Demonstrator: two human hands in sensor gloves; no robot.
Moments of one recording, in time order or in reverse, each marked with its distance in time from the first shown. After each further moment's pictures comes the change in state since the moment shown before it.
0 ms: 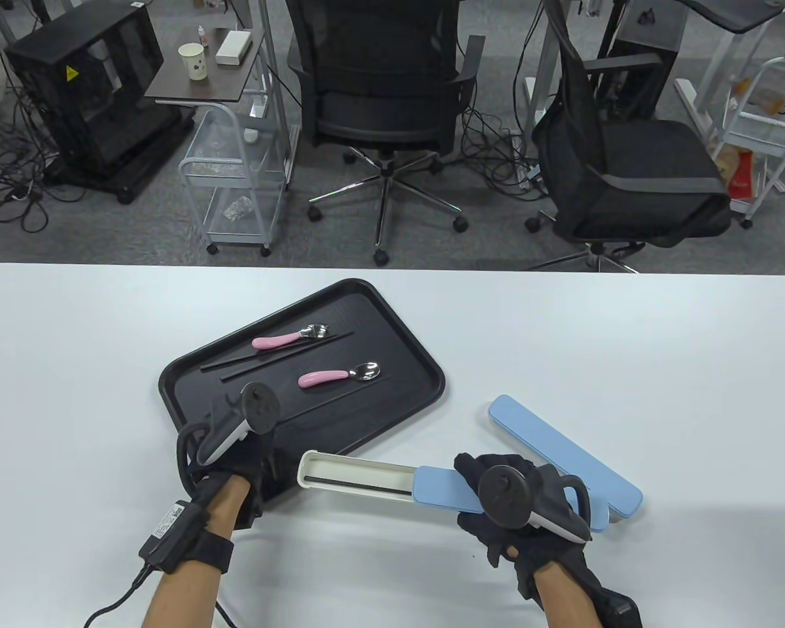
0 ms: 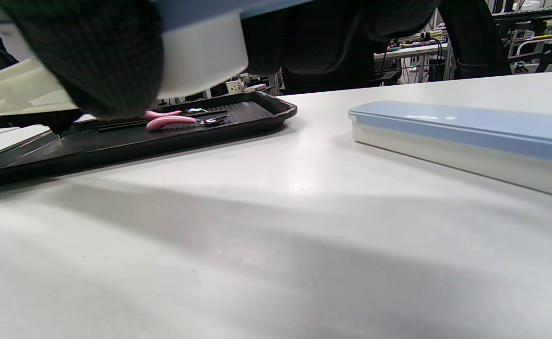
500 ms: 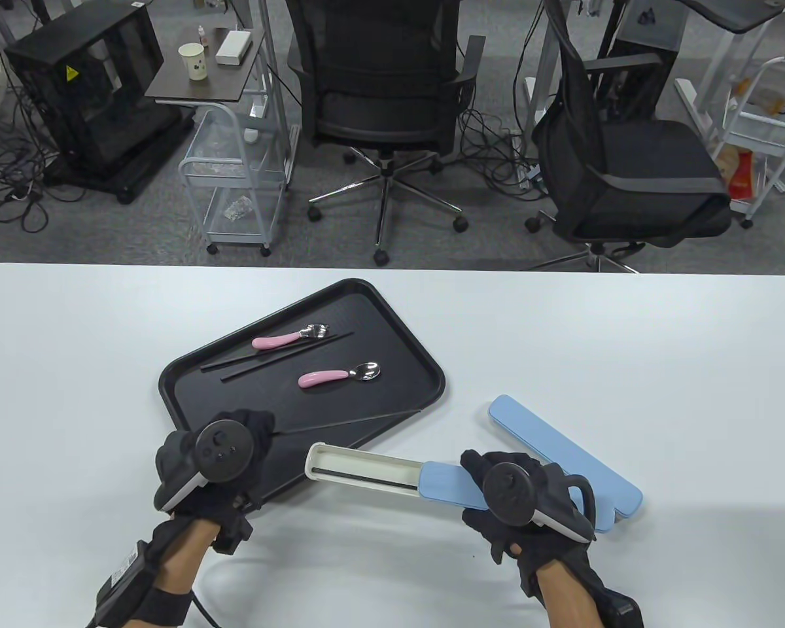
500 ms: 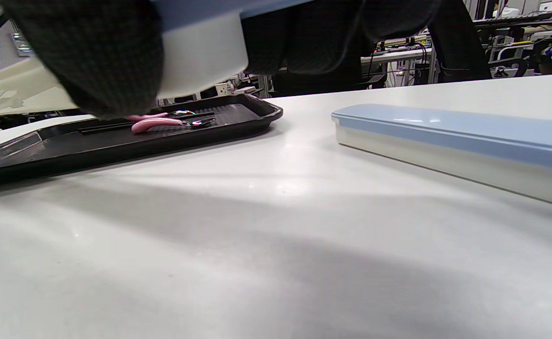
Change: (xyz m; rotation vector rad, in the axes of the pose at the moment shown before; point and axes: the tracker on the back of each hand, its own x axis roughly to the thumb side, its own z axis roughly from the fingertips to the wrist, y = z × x) left_hand -0.004 0.026 0.071 0.245 -0.299 0.094; right_hand -0.006 -0.002 0.001 -0.011 0.037 0.007
